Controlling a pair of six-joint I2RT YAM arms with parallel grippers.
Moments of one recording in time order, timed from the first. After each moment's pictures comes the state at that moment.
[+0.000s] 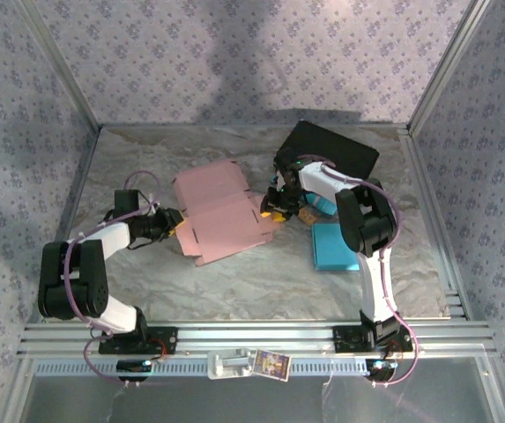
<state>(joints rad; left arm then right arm) 0.03 1.48 0.64 -0.11 0.68 -0.67 0.46 2.15 1.59 -0.81 -0.43 0.57</state>
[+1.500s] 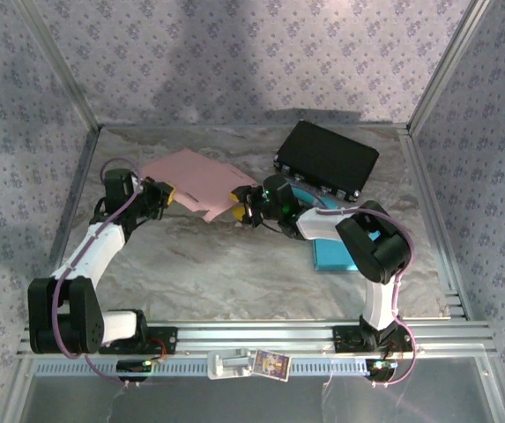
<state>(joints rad) -0.03 1.26 0.75 -0.08 0.48 -1.23 0.67 1.89 0.99 0.50 -0.36 1.78</state>
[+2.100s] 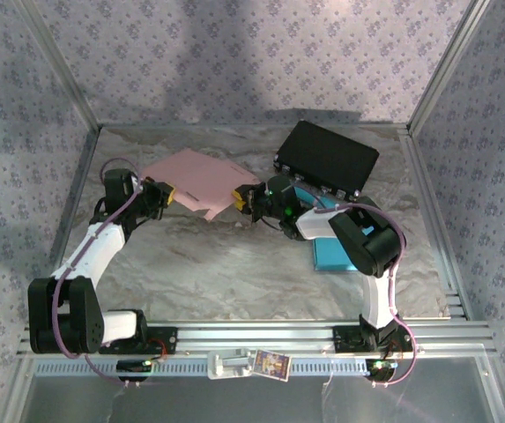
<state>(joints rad) -0.03 1.26 0.75 -0.08 0.48 -1.22 0.64 1.95 0.98 0.68 -0.34 1.83</state>
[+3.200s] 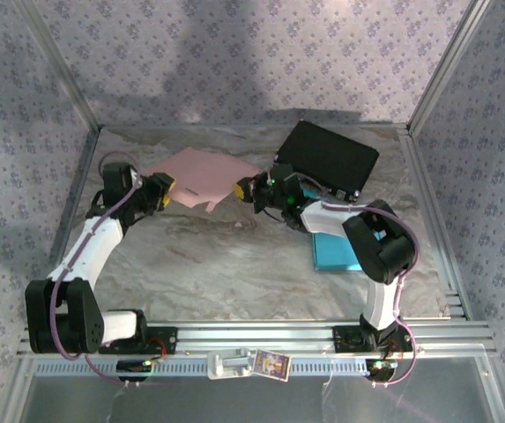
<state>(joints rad) -0.03 1.26 0.90 -0.28 0.43 -1.11 0.62 1.83 1.07 0.45 -0.33 1.74</state>
